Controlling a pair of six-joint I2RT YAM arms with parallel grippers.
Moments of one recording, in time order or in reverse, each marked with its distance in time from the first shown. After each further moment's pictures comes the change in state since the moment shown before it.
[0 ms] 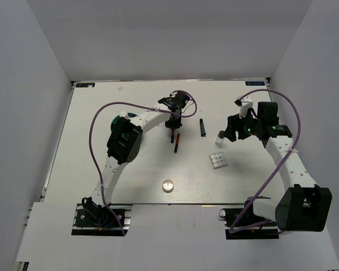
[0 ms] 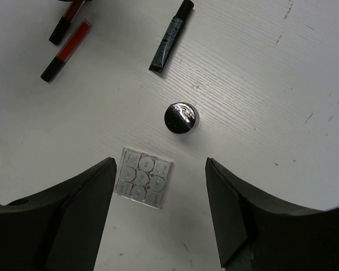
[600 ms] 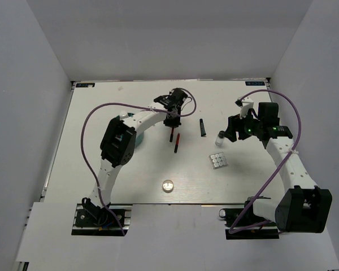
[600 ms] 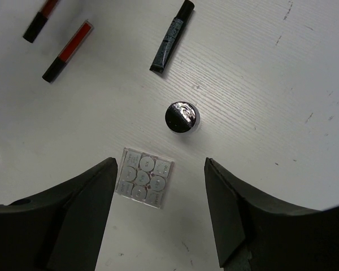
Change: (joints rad) left arm 0.000 -0.096 -0.075 0.006 0.044 0.035; right arm -0.006 -0.010 -0.008 0.003 -0.008 0.001
